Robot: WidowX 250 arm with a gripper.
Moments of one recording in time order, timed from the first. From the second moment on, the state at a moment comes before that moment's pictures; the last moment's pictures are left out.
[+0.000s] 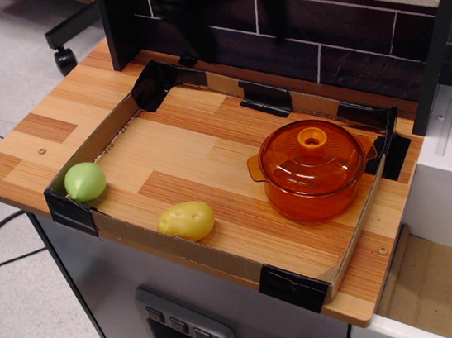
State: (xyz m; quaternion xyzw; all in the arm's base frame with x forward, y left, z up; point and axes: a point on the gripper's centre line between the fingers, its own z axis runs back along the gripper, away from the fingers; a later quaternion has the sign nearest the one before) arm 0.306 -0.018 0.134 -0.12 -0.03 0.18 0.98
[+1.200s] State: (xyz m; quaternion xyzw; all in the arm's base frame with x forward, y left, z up) arm 0.305 -0.056 0.069 -0.01 -0.03 0.21 0.98
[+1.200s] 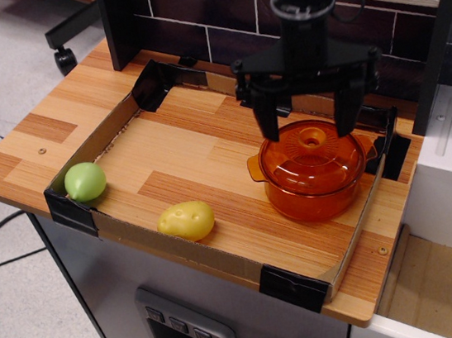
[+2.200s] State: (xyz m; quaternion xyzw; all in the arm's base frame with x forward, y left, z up) arm 0.300 -0.059 0.055 0.00 -0.01 0.22 0.98
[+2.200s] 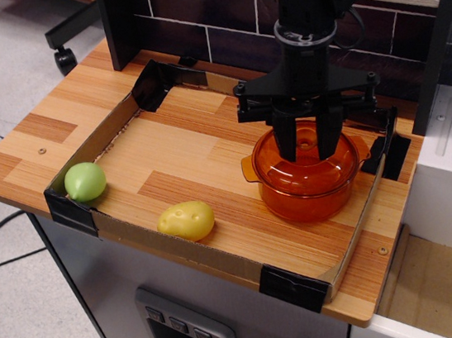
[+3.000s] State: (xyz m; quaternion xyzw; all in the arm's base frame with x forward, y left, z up) arm 0.310 -0.020 0.112 -0.05 -0.04 0.26 0.96
